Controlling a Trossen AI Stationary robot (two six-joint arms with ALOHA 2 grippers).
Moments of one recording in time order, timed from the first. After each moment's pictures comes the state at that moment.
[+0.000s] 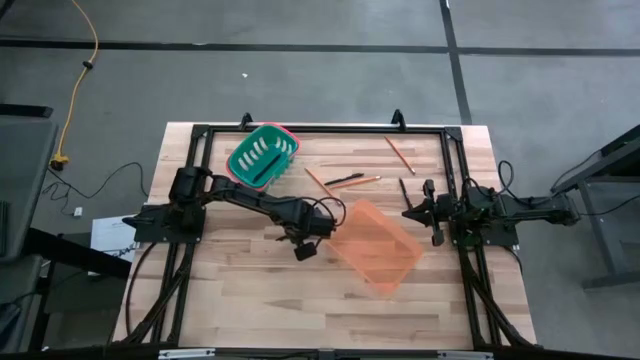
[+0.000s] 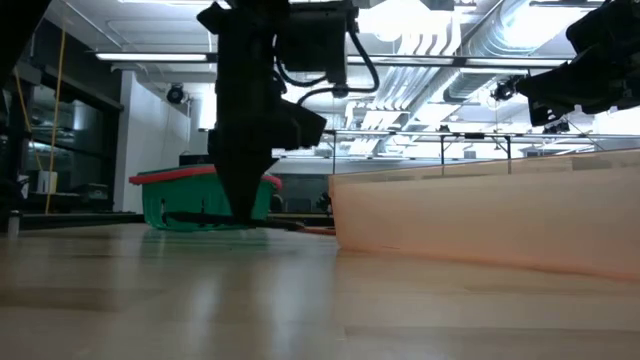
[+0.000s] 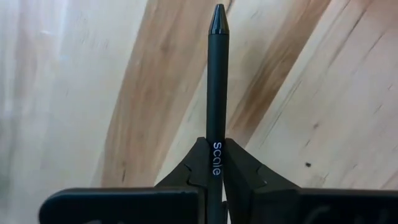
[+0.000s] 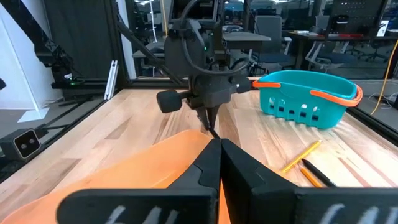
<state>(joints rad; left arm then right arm) -0.01 2.01 1.42 -0.98 -0.14 -0.52 0.06 0.02 0.04 -0.07 0.00 0.00</state>
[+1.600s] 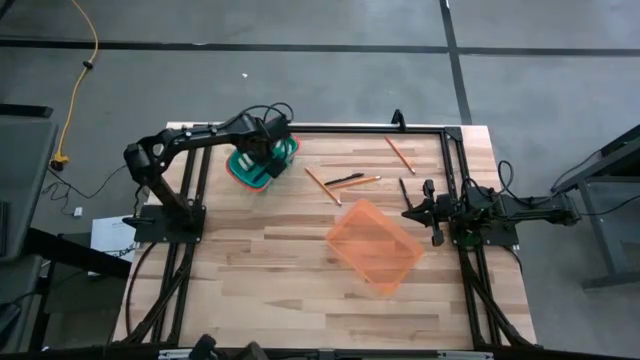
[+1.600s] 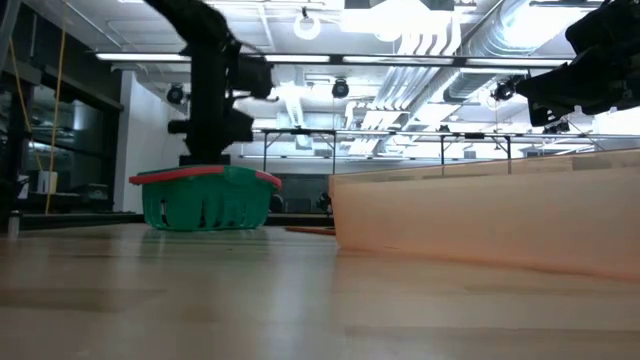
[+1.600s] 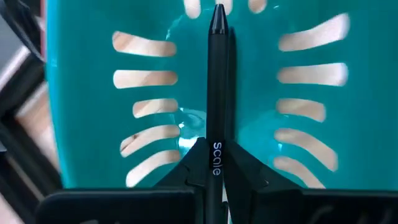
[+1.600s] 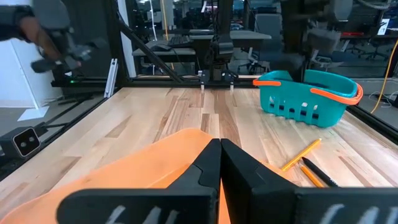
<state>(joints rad) 0.69 1.66 1.19 -0.97 -0.26 -0.28 0.06 0.03 0.04 -0.07 0.00 0.00</state>
